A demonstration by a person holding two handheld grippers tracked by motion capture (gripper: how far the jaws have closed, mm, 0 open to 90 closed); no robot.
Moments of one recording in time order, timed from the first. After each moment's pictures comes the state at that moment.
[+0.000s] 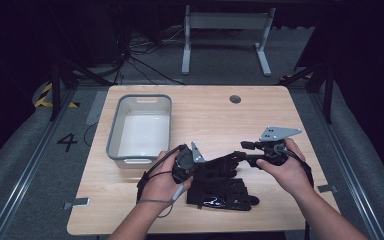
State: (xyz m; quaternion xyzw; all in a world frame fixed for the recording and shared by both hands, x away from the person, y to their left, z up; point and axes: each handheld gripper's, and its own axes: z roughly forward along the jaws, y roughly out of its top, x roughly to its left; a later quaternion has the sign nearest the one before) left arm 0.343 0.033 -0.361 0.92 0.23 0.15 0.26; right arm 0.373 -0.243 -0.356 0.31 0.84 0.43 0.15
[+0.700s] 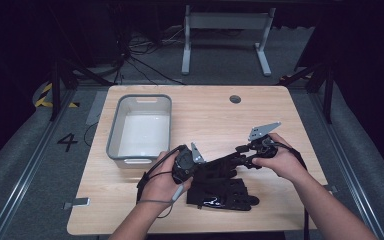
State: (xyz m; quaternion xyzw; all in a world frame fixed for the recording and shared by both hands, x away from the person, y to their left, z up) left arm 0.344 0.034 -0.364 0.92 0.24 0.15 0.26; right arm 0.419 -0.246 -0.399 0.25 0.89 0.37 0.05
